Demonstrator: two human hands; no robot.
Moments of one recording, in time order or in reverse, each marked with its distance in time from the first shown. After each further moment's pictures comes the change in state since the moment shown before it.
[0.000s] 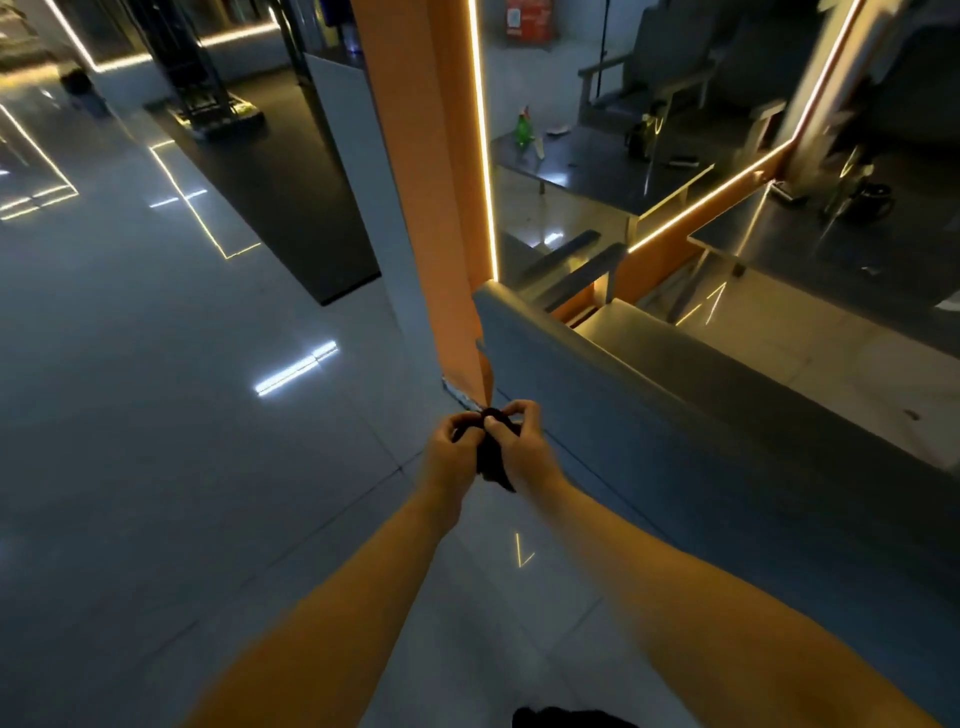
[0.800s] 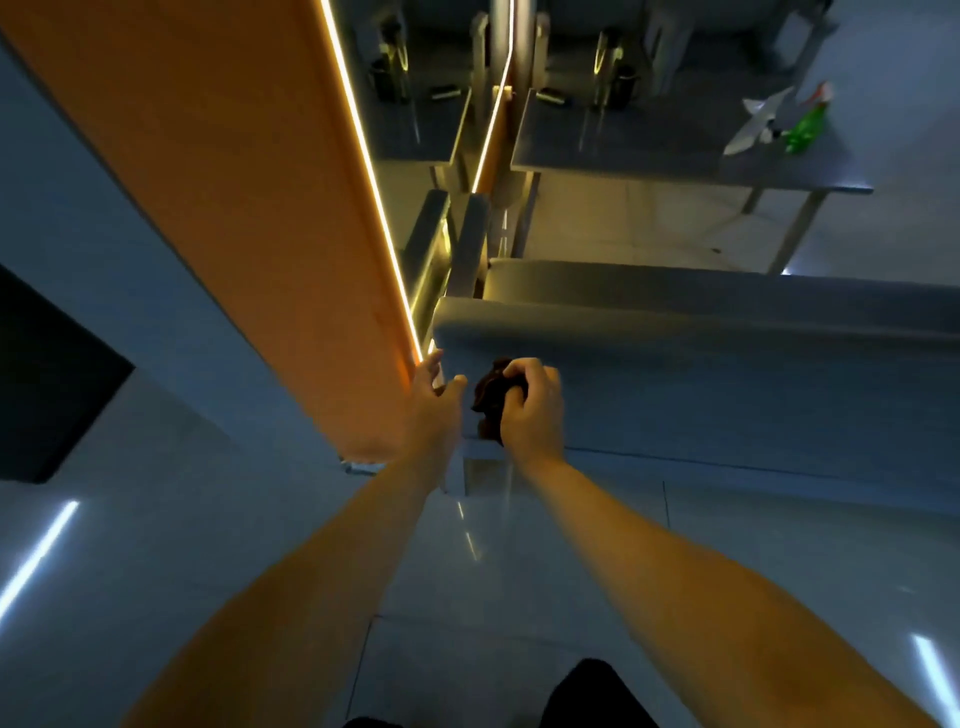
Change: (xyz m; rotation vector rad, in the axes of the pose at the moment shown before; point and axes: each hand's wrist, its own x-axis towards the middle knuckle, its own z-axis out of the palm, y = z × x) left_hand 0.519 -0.003 -0.033 0.164 -0.646 0.099; right_hand 0.407 0.075 0.150 -0.308 1.034 -0.221
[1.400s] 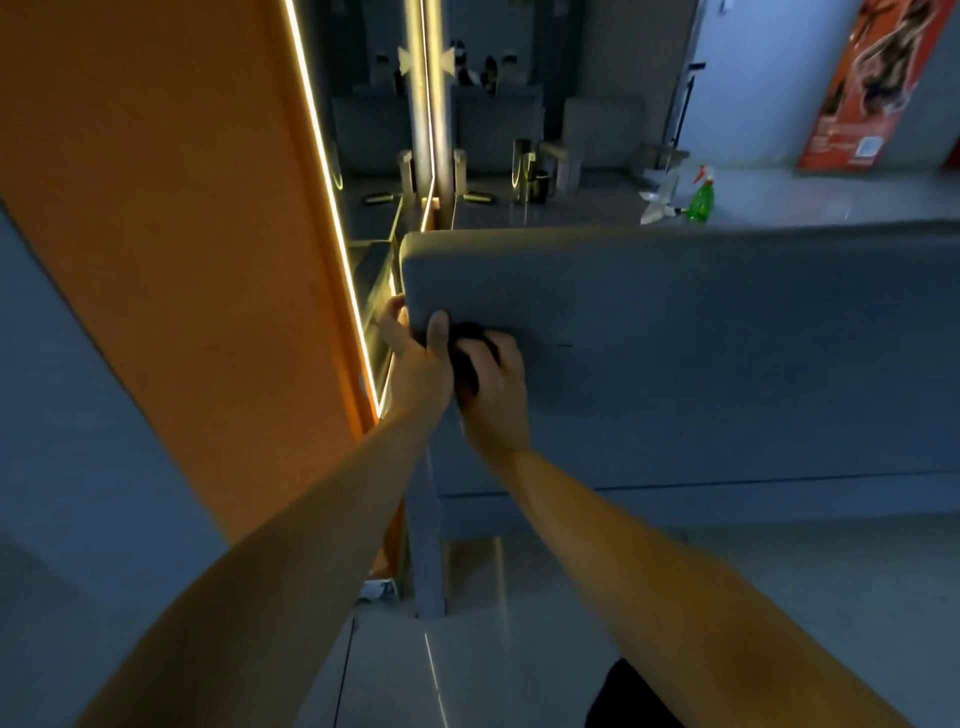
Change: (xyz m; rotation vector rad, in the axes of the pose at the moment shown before) left_hand 0.171 -0.126 0.015 0.007 -0.103 0.674; right_hand 0.068 0.170 0.150 -0.189 0.331 -0.629
